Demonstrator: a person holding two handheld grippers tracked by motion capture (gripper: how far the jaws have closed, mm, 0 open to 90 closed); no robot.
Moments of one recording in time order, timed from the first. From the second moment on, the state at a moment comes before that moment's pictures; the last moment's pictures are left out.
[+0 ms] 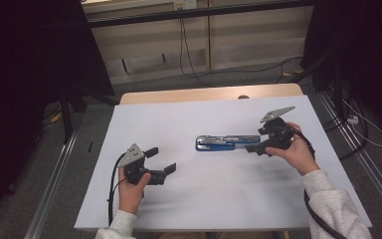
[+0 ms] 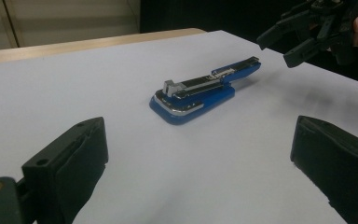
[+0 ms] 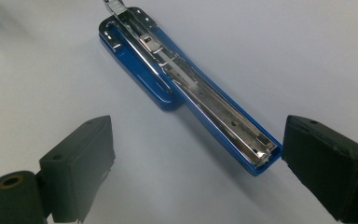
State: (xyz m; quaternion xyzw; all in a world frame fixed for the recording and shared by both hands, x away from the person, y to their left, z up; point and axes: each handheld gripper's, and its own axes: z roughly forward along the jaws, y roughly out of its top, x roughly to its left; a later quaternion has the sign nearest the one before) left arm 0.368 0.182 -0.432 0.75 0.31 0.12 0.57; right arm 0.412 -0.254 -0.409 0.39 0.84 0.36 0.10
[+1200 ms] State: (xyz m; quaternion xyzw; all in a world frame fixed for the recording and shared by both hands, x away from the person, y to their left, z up) left arm 0.426 0.114 -0.444 0.80 0.32 0.09 0.50; right arm 0.393 -0.301 -0.412 0.47 0.79 0.37 0.18
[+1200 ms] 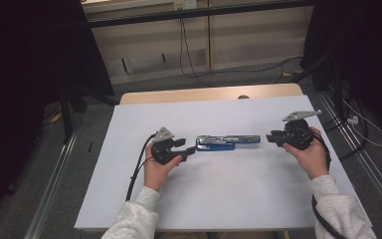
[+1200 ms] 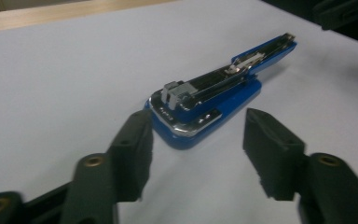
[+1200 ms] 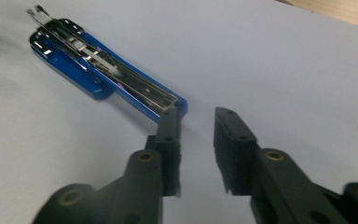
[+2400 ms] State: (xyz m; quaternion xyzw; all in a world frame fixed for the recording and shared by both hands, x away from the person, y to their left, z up) left arm 0.451 0.088 -0.468 0.84 0.34 0.08 0.42; right arm 0.411 -0.275 -0.449 0.45 0.82 0.31 0.16
